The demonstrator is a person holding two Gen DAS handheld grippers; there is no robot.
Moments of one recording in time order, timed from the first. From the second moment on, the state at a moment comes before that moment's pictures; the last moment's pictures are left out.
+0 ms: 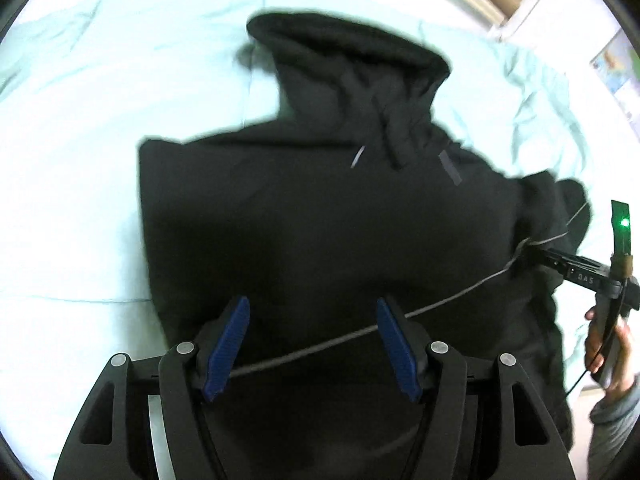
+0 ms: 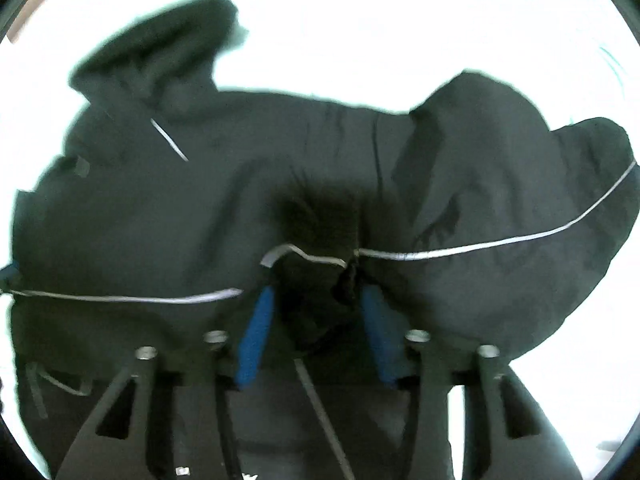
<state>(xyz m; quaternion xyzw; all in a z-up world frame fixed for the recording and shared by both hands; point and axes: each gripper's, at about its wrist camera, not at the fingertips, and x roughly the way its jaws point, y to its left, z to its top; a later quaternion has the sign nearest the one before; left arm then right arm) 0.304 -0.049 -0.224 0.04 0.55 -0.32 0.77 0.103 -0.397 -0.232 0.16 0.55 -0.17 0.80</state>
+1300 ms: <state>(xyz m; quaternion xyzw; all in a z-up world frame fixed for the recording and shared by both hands) 0.119 0.007 -0.130 0.01 0.50 -0.29 0.81 -0.088 -0.322 -0.139 0.27 0.49 -0.19 0.81</state>
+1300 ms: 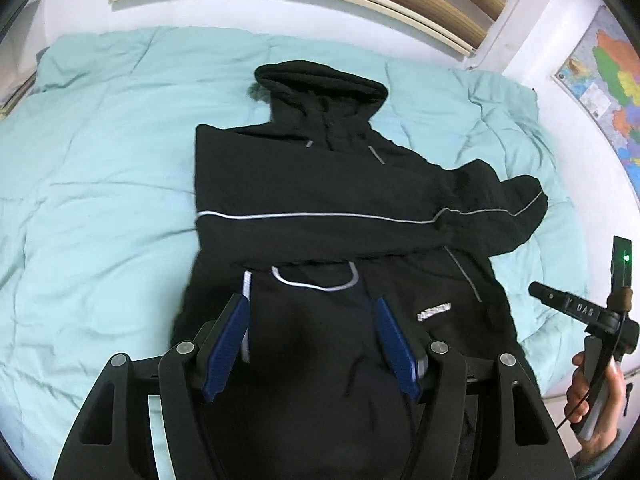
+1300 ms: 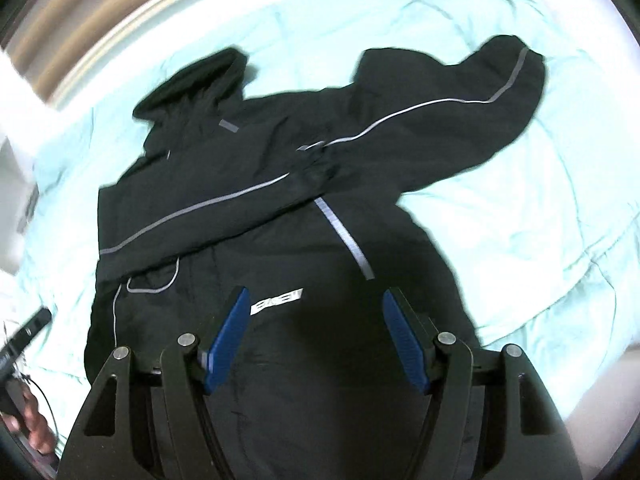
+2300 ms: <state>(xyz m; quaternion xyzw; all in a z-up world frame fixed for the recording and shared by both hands) 0.060 -0.175 -0.139 -0.03 0.55 -0.17 0.82 -0.071 -0.783 -0.169 0.32 0.42 -0.26 0.81</state>
